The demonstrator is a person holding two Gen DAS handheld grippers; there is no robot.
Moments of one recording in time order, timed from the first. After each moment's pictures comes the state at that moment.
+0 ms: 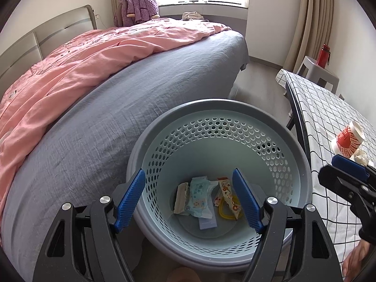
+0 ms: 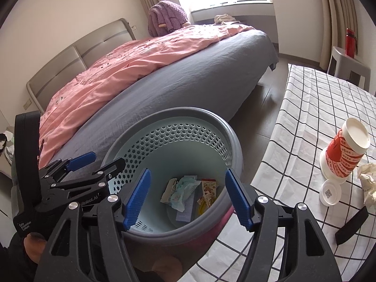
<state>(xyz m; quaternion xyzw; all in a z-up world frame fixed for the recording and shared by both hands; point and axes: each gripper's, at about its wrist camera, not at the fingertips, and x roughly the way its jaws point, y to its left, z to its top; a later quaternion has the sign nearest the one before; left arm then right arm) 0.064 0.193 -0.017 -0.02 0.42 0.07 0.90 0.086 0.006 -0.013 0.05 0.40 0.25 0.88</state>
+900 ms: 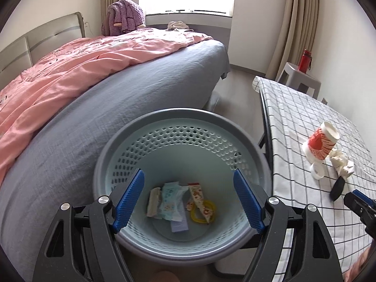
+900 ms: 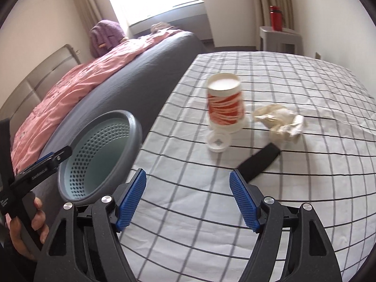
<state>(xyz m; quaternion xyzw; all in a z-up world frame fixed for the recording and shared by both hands) 0.051 0.143 -0.003 -0.03 0.39 0.03 0.92 0.027 -0.131 -0.022 0.11 0.41 0.07 0.90</state>
